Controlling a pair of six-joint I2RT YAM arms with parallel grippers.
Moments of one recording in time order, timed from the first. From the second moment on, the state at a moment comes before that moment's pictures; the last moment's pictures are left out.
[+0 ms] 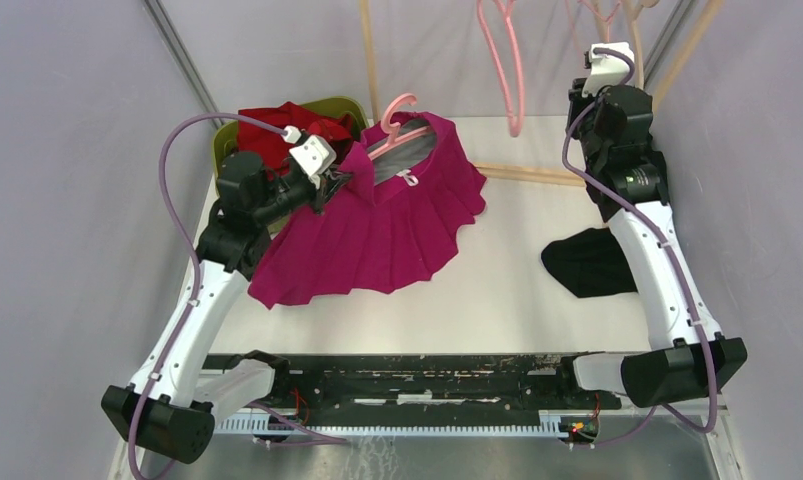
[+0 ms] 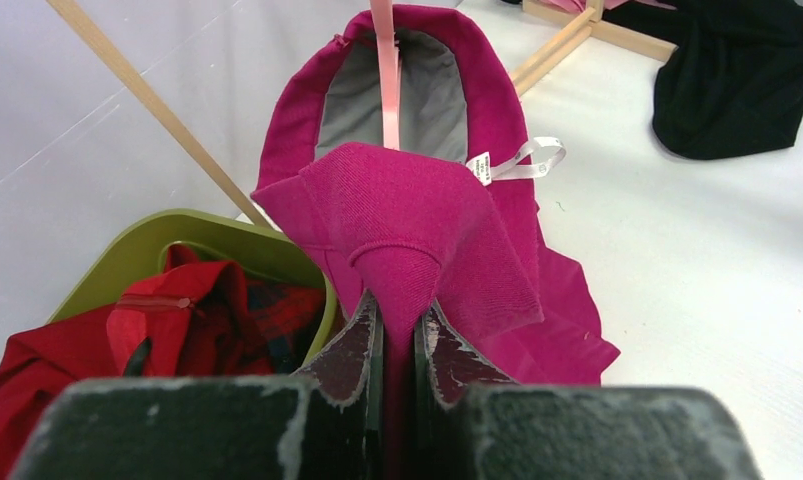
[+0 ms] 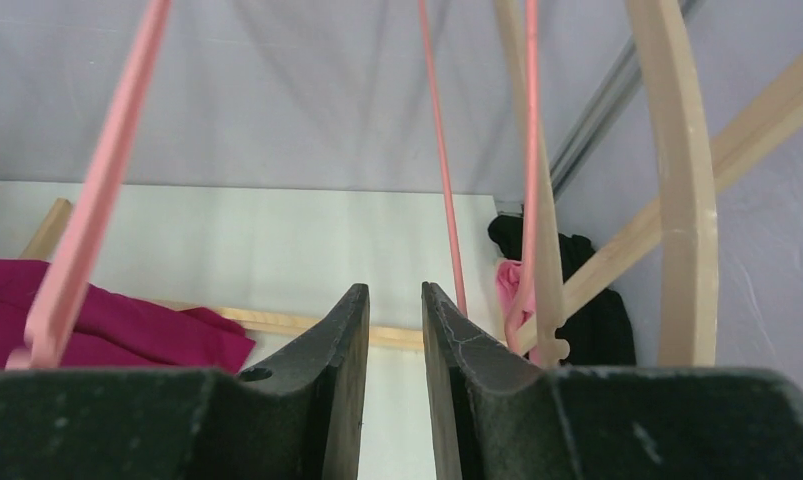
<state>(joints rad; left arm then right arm) -0.28 1.04 1.11 -0.20 0.56 0.32 0.14 1.32 1.49 -0.26 0.24 -0.12</state>
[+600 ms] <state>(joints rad) -0.28 1.08 1.24 -0.43 0.61 0.45 0.17 1.21 1.44 -0.26 0.11 -0.16</state>
